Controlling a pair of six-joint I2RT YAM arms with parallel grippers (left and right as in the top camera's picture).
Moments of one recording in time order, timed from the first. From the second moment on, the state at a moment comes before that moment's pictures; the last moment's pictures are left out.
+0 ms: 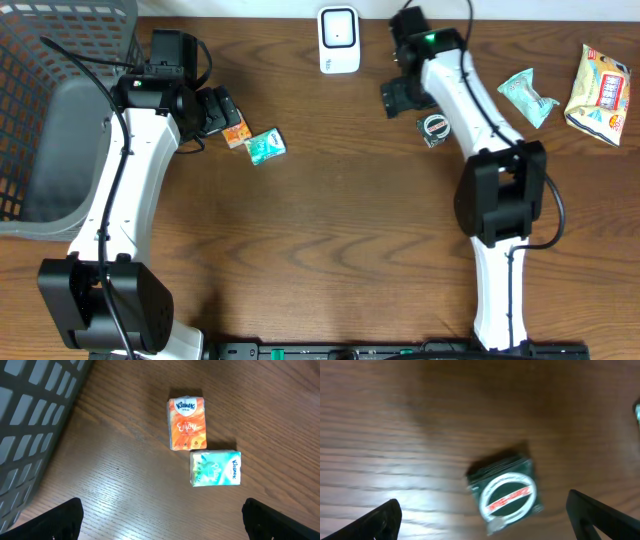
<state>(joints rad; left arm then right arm) -0.05 1.69 1.53 -1.02 -0.06 -0.46 0.24 2.36 2.16 -1.17 0.22 0.04</state>
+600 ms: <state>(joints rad) -0.05 1.69 1.53 -1.02 -0.06 -0.46 0.08 2.36 2.07 -1.15 -0.05 -0.18</state>
